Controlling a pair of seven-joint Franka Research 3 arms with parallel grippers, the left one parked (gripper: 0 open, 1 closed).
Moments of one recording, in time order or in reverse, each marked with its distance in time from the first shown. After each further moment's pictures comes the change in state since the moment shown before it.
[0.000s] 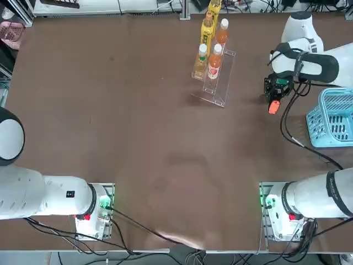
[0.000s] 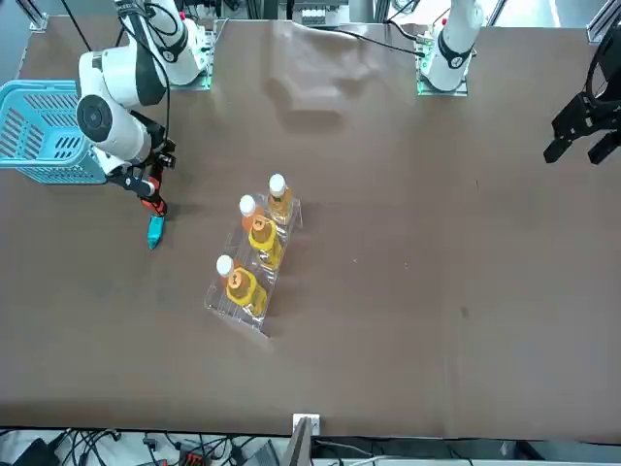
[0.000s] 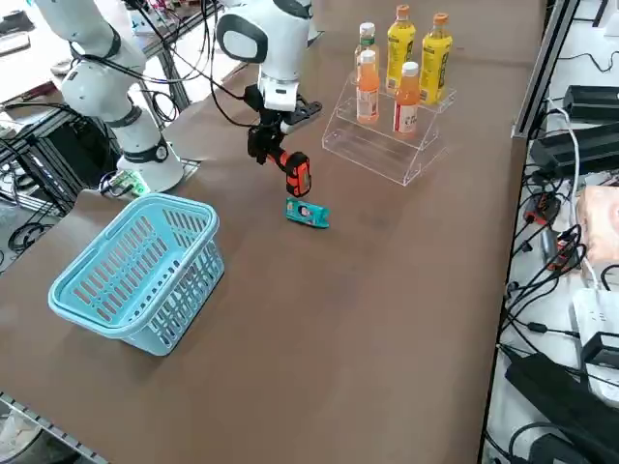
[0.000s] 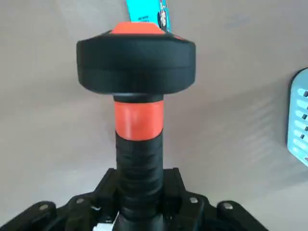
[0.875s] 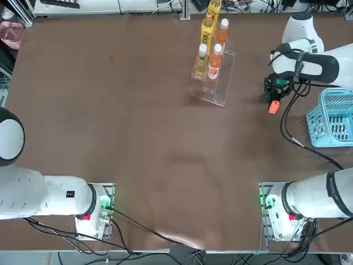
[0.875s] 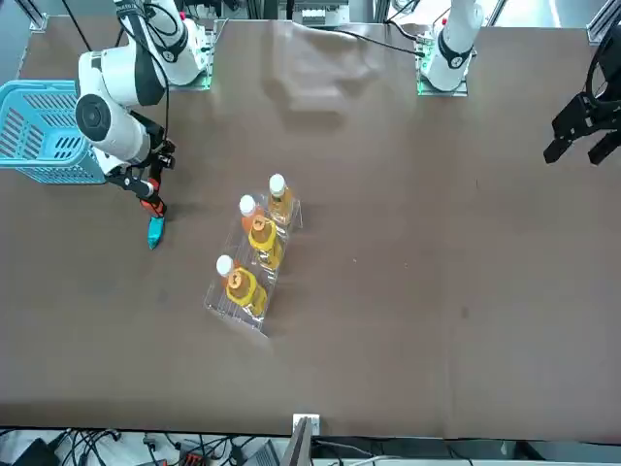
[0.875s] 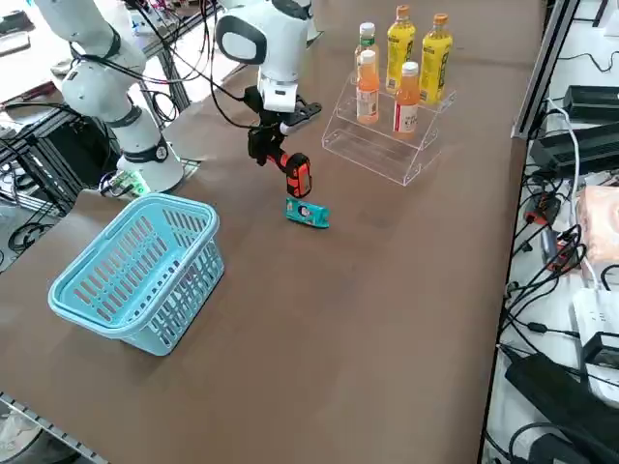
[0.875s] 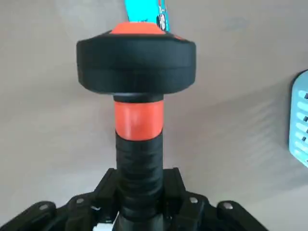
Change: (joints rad) arm -0.001 0.000 -0.004 -0.002 -0.002 0.019 0.001
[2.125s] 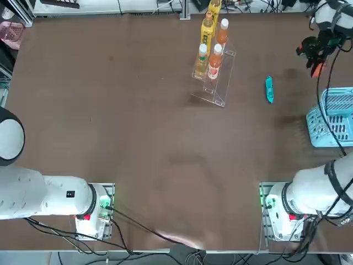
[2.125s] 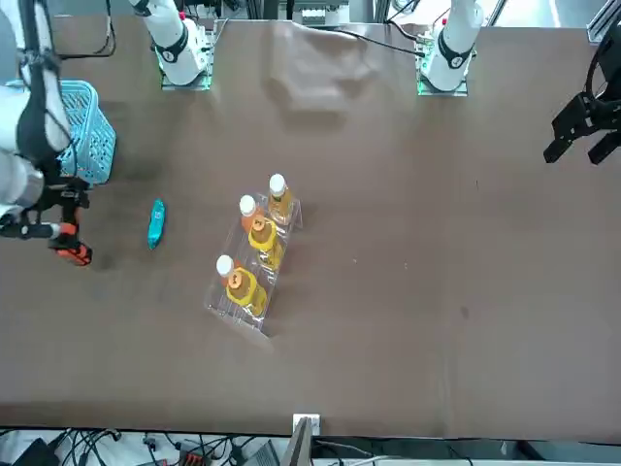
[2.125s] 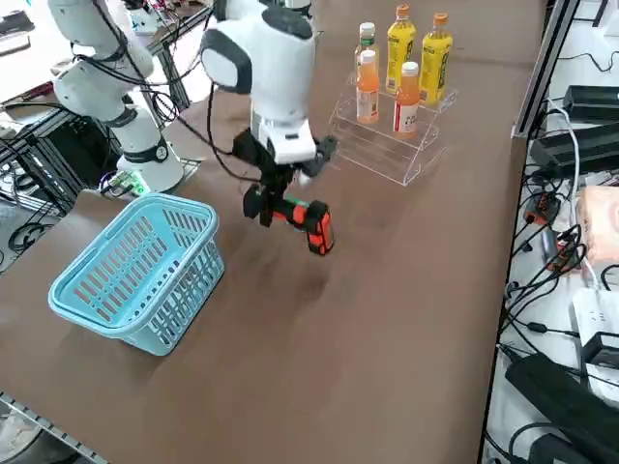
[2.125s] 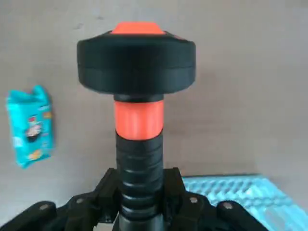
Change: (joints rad) arm -0.401 0.324 -0.032 0.555 -0.099 -0.111 -0.733
